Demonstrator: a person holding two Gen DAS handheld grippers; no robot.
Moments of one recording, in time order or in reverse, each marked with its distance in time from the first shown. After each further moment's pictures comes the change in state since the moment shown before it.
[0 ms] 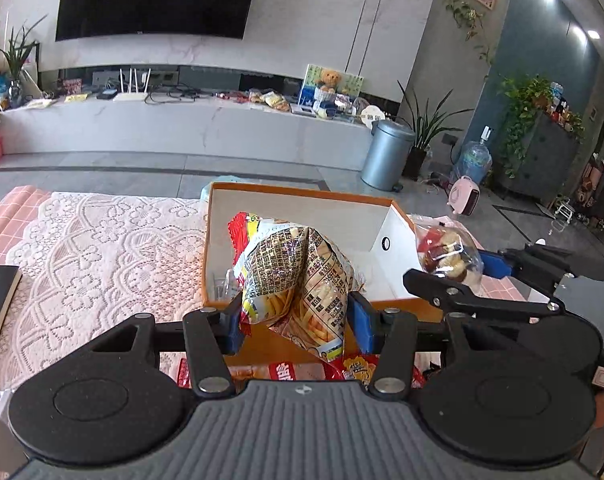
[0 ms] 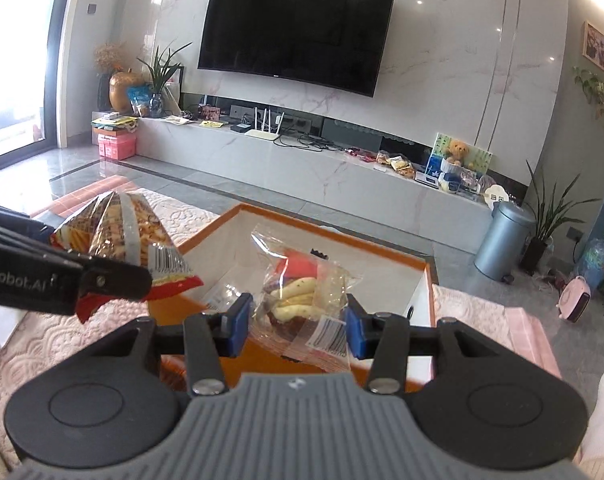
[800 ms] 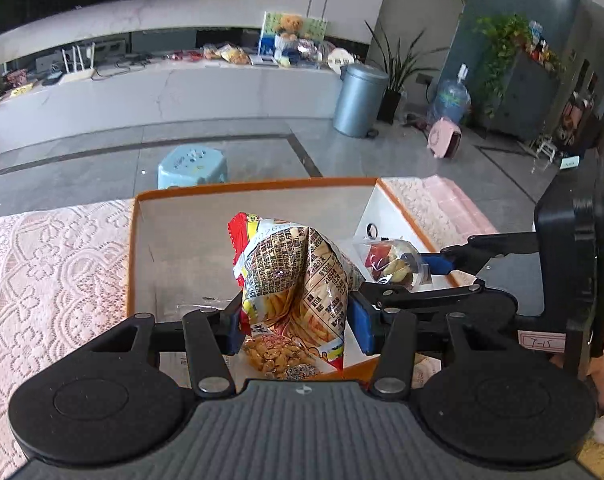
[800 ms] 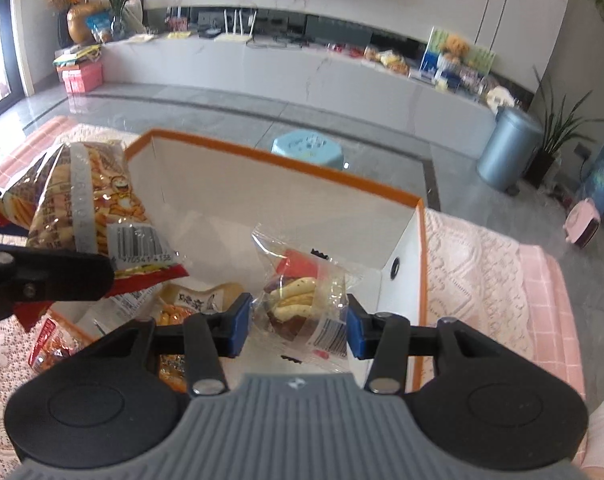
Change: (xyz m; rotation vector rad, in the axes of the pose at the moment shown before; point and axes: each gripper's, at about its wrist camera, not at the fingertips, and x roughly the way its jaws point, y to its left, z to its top) left arm 0.099 -0.018 0.041 0.111 0.185 -0.074; right arm 0.147 -0.068 0.017 0.078 0.345 0.000
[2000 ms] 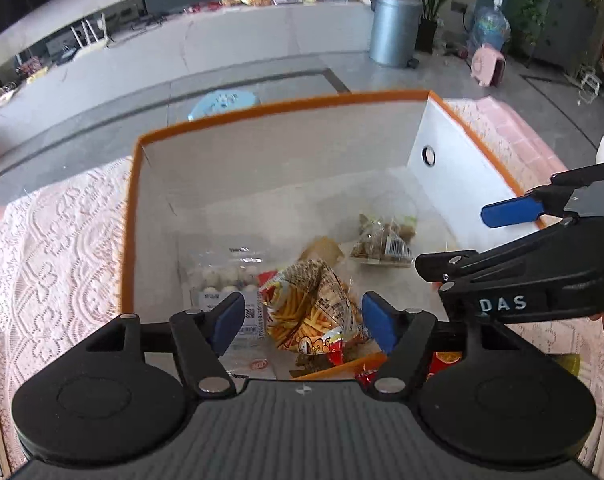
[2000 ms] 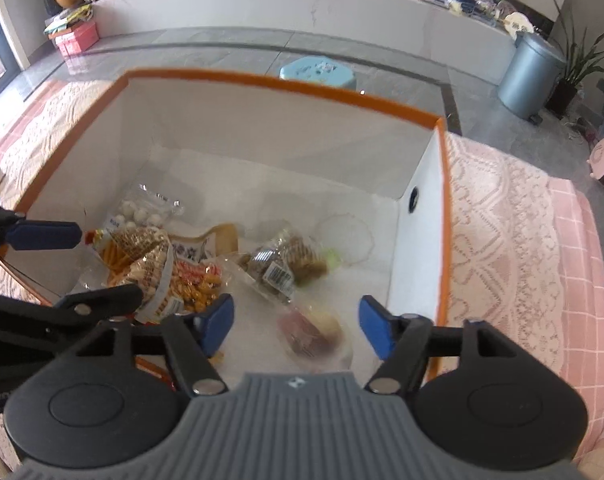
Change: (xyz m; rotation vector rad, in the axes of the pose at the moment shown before) left arm 0.038 -0.004 -0.007 0.067 0.170 0.181; right arm 0.031 -0.017 0.003 0.065 0.200 0.067
